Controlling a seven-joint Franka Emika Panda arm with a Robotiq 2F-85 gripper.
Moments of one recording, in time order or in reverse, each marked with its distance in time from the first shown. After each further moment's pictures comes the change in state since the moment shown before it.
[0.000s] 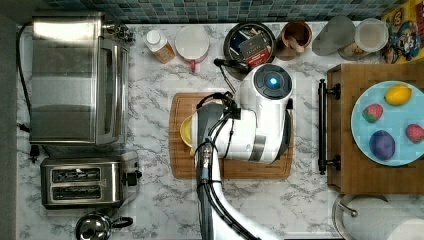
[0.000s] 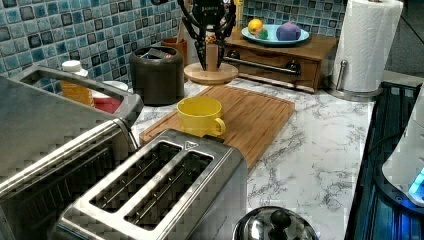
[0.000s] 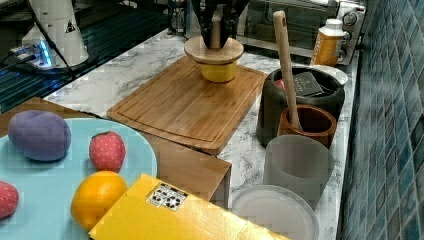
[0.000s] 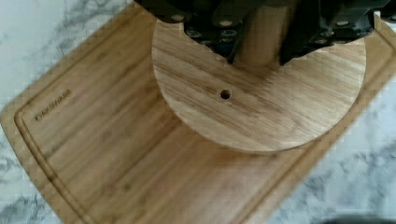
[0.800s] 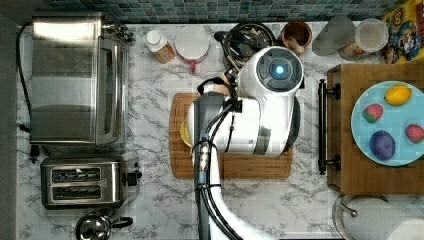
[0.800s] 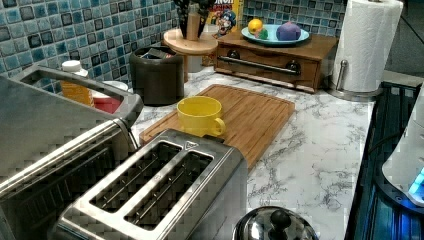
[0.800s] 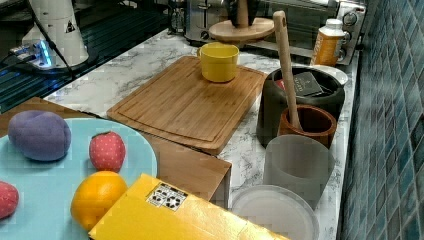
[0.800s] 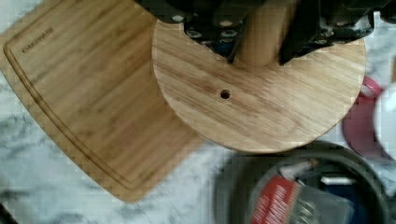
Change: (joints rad) arm -0.001 0.006 0.006 0.169 -0.043 0.010 -0.021
